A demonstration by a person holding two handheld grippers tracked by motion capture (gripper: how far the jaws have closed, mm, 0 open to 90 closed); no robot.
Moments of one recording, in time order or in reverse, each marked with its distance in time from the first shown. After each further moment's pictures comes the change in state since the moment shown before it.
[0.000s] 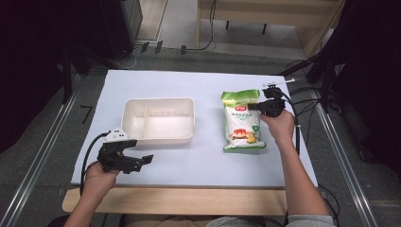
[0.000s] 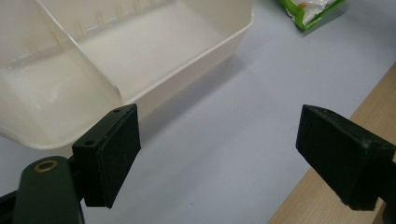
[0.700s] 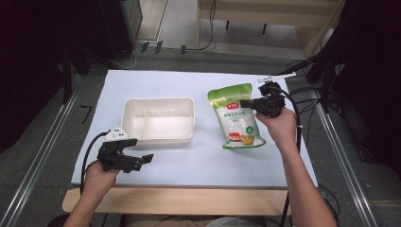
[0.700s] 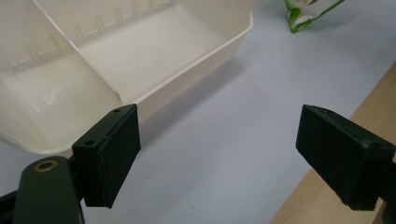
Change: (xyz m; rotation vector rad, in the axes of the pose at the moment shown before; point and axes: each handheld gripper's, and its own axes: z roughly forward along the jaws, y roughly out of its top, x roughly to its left) left arm 0.000 0.002 0.000 -0.010 -0.003 0.002; right arm 0.071 0.010 -0.052 -0.070 0.082 -0.164
